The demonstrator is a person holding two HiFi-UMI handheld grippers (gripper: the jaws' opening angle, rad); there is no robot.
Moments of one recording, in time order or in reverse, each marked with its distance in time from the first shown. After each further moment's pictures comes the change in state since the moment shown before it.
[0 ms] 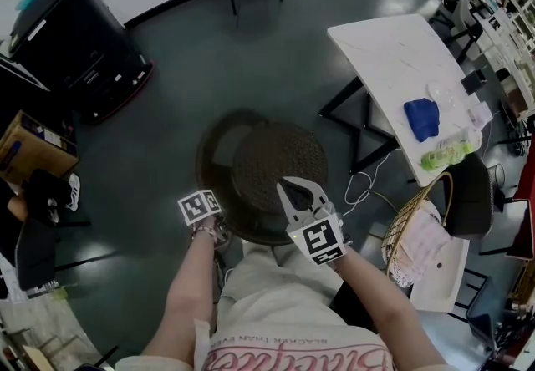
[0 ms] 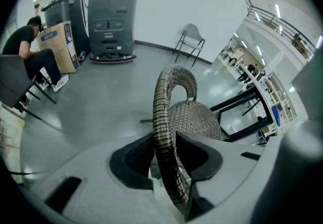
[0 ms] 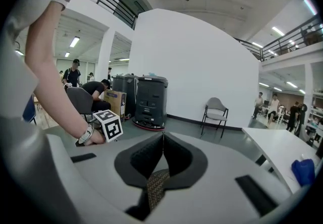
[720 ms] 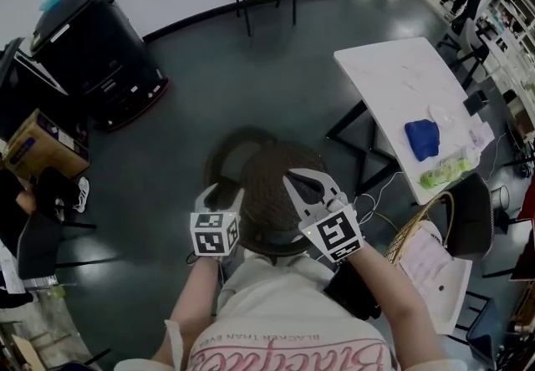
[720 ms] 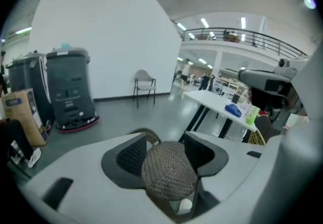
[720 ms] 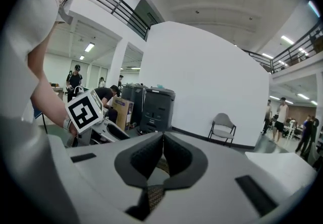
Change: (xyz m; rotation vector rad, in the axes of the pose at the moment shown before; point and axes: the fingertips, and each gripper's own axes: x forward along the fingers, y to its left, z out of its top) left arm -0.160 -0.144 0.062 0.499 -0.463 -0.232; right arm -0.024 -0.023 0.078 -0.094 -0.125 0.094
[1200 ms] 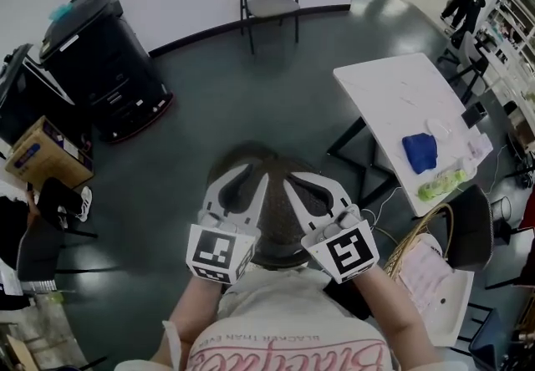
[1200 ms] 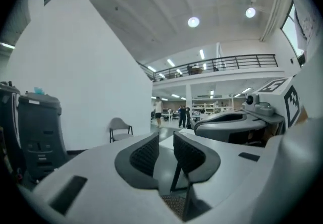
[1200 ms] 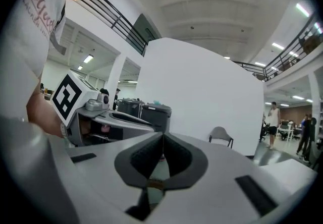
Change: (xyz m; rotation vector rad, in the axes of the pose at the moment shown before) left arm -0.093 -0.111 0.171 0.260 -0.495 -0.206; right arm -0.039 -0.006 0.094 0.003 -0.187 -0.045
